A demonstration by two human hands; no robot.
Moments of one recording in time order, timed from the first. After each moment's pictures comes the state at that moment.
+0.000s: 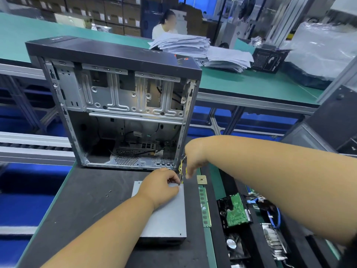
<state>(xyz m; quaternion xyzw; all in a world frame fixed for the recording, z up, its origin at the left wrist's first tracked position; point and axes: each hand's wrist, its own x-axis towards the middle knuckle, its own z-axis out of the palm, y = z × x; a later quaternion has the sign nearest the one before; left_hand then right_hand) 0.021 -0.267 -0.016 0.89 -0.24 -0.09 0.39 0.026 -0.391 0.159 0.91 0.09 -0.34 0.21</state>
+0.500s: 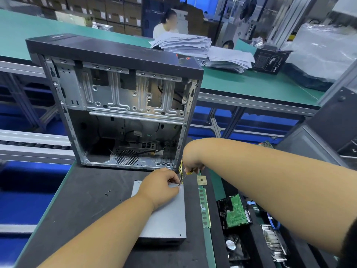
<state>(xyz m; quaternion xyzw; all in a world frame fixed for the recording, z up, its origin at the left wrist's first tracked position) 0.021 -0.267 -0.017 0.88 -0.24 -0.09 0.39 0.028 -0.376 0.153 0.89 0.04 -0.41 0.20</state>
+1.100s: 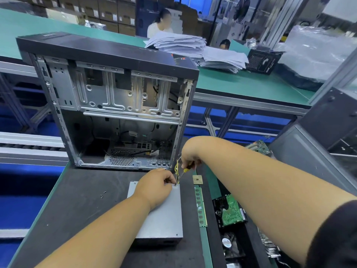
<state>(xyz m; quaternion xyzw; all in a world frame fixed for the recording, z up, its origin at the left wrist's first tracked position) 0.024 -0.269 -0.016 0.89 -0.23 -0.10 0.38 0.042 -0.392 0.146 0.91 -0.07 -0.41 0.05</state>
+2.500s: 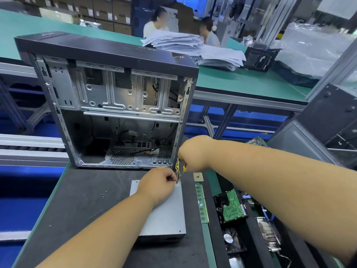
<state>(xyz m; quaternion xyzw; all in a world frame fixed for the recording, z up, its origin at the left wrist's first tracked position) 0.023 -0.271 -0.015 0.90 -0.20 -0.11 0.38 0.008 -0.391 0.156 0.94 0.11 -0.21 0.25</state>
